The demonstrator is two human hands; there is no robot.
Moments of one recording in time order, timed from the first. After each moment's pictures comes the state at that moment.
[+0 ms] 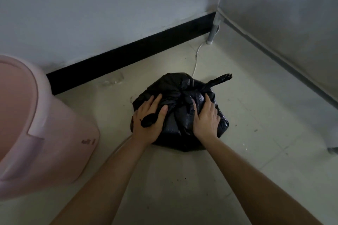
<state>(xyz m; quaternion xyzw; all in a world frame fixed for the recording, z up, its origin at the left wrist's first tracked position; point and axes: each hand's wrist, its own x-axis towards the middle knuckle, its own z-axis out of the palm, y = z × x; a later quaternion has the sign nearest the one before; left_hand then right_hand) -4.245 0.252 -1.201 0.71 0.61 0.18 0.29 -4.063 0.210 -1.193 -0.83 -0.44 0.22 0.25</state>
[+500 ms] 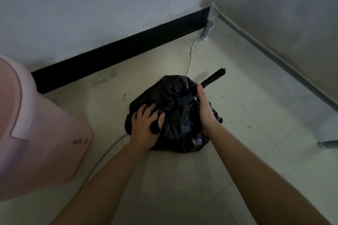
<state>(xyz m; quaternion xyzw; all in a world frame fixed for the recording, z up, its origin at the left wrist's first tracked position) -4.240 0.234 -1.236 0.76 0.58 0.16 0.23 -4.036 0.231 -1.194 -0.67 -0.19 0.59 0.41</state>
